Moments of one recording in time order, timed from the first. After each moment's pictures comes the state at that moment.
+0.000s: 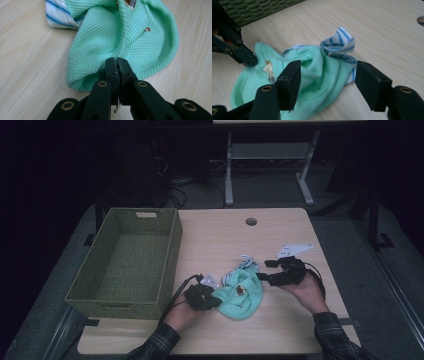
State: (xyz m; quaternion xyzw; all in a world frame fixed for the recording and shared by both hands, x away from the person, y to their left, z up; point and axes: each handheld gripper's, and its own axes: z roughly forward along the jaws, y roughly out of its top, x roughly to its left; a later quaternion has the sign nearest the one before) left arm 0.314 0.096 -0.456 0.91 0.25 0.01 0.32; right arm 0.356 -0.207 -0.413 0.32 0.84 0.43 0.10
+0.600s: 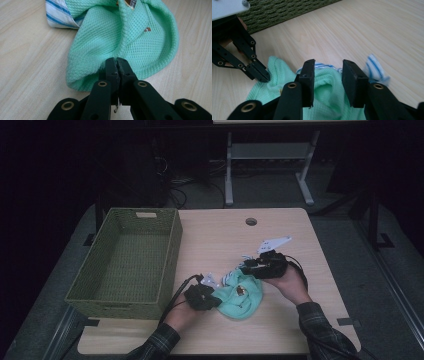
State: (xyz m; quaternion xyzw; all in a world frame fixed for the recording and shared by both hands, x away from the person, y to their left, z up) left arm 0.315 0.096 -0.456 0.92 0.25 0.01 0.32; right arm 0.375 -0.160 -0.406 0.27 0.86 0.43 0.07
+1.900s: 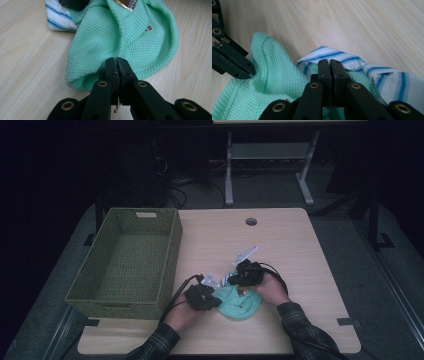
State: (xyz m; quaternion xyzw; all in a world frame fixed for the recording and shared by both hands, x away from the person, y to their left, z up) left arm 0.314 0.095 -0.456 0.92 0.25 0.01 0.32; right arm 0.387 -0.105 -0.457 0.24 0.91 0.33 0.03
